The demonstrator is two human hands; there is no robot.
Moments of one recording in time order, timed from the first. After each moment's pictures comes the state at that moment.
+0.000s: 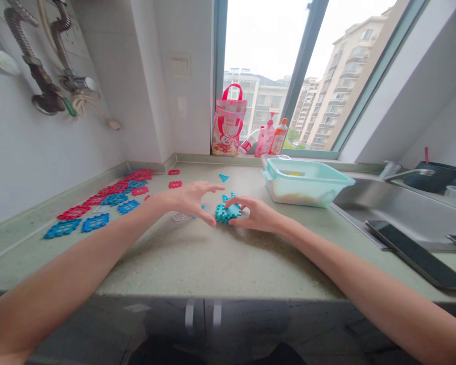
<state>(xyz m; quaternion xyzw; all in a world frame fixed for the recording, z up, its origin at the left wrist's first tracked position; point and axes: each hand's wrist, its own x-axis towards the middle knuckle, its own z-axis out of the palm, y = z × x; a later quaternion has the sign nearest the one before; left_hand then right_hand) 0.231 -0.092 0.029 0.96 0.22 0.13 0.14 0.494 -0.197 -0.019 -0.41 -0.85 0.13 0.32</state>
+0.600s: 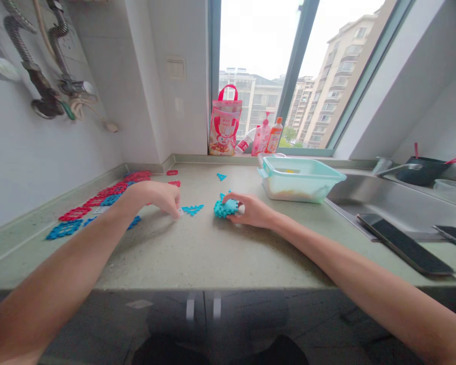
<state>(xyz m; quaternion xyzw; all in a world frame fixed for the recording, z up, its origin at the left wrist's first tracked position) 0.186 -0.081 0.060 0.89 0.42 -0.15 0.12 0.489 -0.194 -0.021 -0.43 -0.84 0.11 0.33</state>
